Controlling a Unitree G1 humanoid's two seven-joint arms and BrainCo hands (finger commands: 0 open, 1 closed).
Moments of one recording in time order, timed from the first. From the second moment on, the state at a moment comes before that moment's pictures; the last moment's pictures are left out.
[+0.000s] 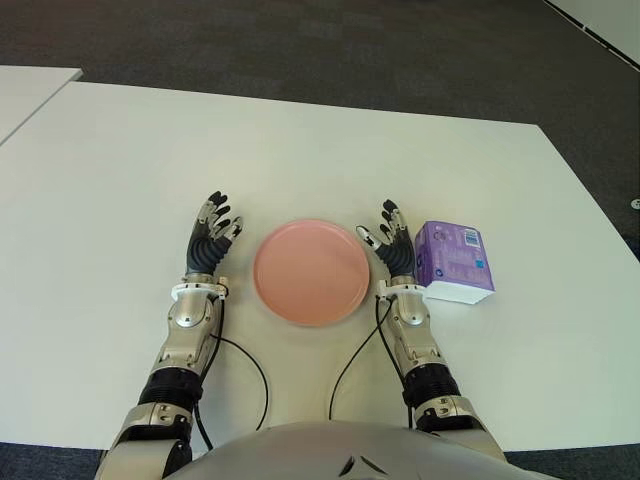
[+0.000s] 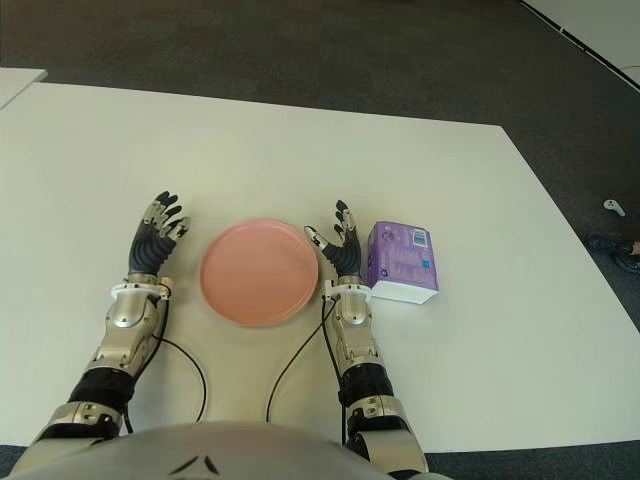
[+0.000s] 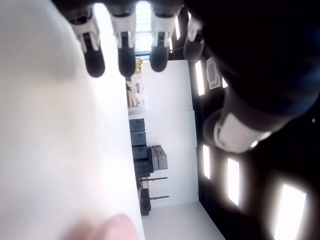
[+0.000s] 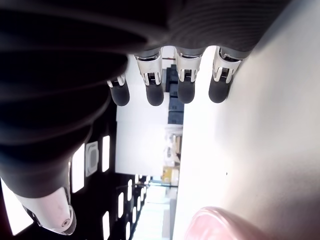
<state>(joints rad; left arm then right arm) -0.09 0.07 0.07 0.54 0.03 -0.49 0.09 -0.14 0.00 0.00 0.52 -0.09 -0.42 -0.13</state>
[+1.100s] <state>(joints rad) -0.14 0.07 0.07 0.63 0.05 -0.56 0.11 -0.16 0.01 0.00 0.53 -0.09 -0.41 -0.11</state>
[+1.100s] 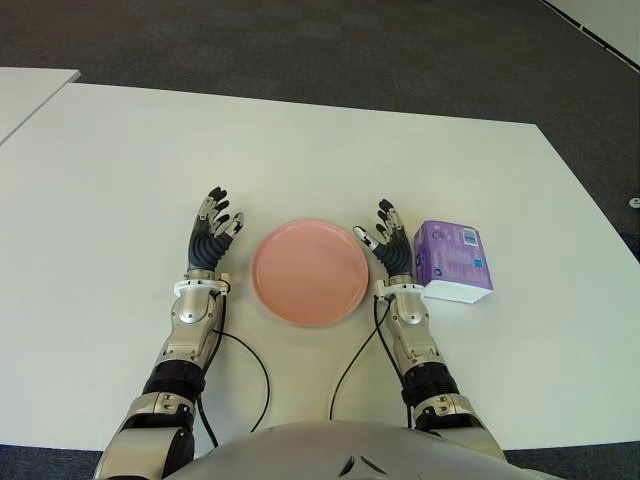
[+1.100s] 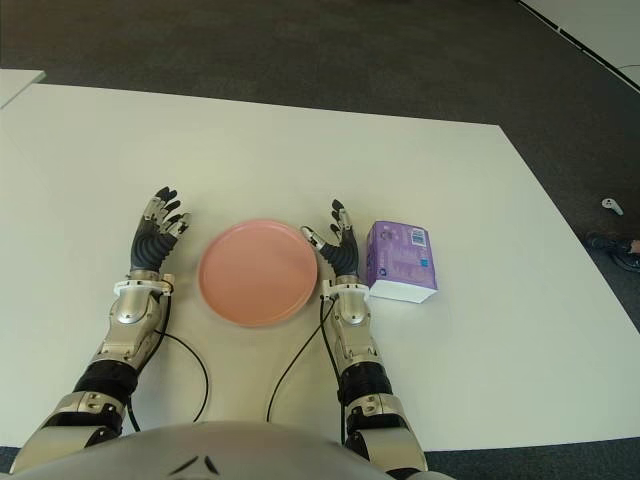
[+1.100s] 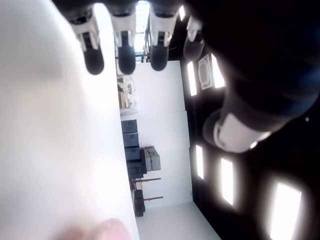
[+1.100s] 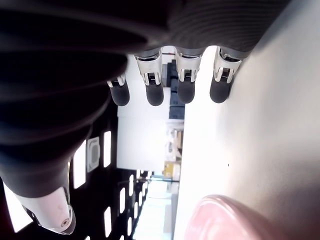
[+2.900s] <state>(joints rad) -0.23 0.06 0.09 0.71 0.06 -0.52 0.14 -0.29 -0.41 -0.11 -0.11 -0.20 -0.08 0.09</state>
